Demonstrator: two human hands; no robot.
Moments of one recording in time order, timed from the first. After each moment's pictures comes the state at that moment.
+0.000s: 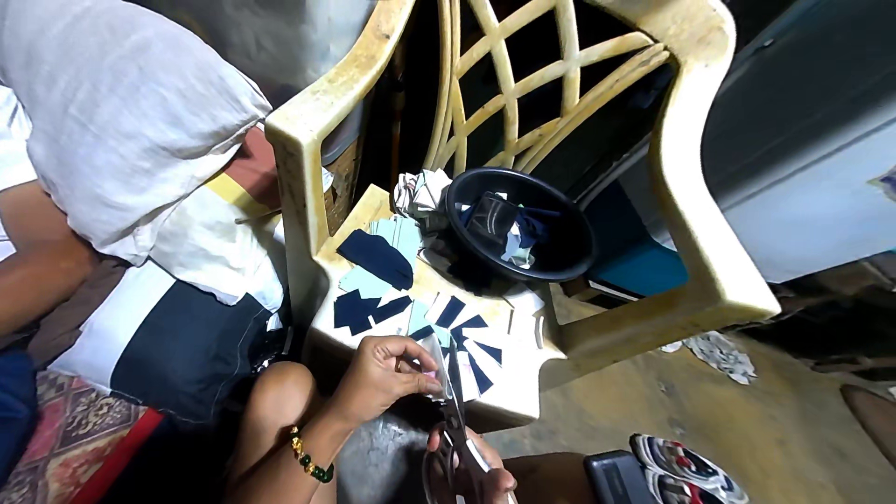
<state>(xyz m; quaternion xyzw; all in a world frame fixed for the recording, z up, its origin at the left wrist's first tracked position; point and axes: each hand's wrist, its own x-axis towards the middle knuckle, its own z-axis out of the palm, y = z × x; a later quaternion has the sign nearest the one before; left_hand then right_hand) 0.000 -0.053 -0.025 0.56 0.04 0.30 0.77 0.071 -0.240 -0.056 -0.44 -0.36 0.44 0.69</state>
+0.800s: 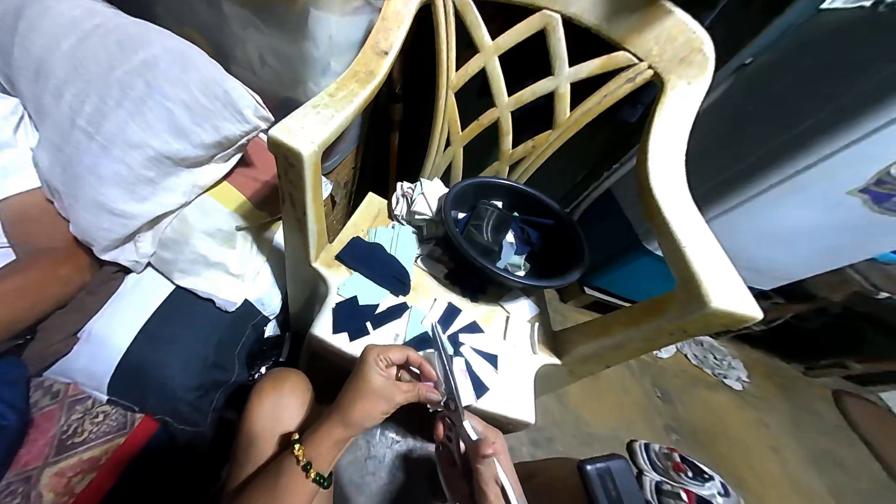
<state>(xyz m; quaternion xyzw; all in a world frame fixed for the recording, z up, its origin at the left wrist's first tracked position) 0.001 -0.055 -0.029 0.58 0.03 0.29 0.76 0.079 -0.230 -0.034 -0.55 -0.33 0.39 0.66</state>
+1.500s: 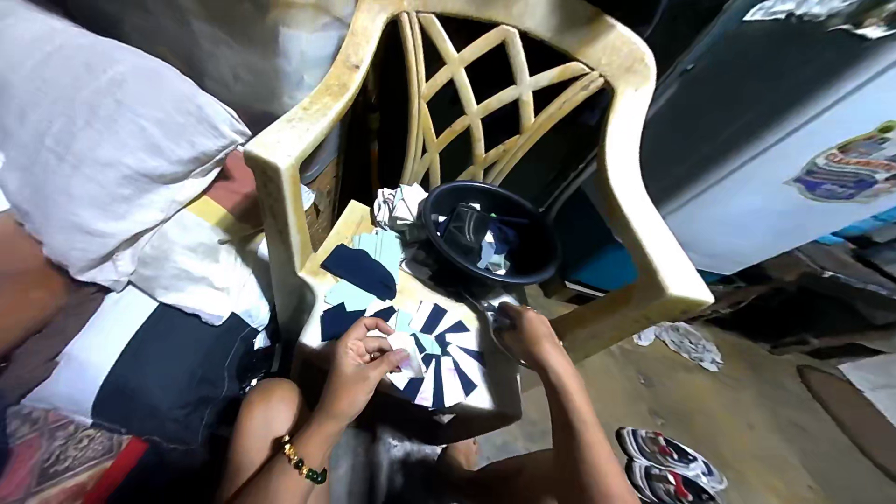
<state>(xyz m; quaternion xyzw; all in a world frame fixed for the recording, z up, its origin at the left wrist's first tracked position) 0.007 -0.049 -0.026 0.54 0.12 0.38 0.74 0.247 -0.181 0.020 -0.93 -0.32 0.15 0.11</state>
